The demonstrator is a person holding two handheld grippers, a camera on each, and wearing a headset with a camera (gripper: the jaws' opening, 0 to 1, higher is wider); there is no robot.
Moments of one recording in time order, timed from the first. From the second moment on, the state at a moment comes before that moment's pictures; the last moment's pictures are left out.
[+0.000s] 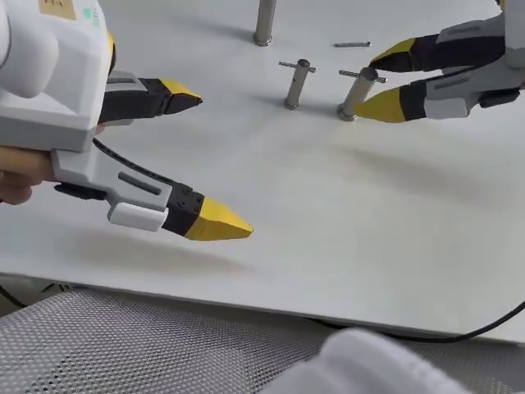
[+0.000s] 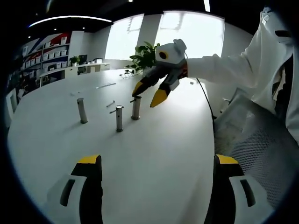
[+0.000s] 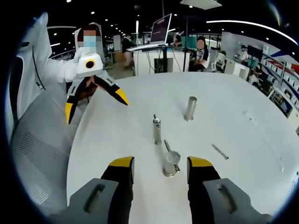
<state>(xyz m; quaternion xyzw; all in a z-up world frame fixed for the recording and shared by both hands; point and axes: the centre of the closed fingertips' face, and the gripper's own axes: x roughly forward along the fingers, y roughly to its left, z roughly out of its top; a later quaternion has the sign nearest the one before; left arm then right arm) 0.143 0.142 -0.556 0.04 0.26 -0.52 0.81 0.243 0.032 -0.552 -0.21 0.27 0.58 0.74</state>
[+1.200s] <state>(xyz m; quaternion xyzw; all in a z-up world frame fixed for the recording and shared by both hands) 0.233 0.162 -0.496 -0.01 0.15 -0.43 0.89 0.179 -0.017 -0.544 -0.10 0.30 0.46 0.83</state>
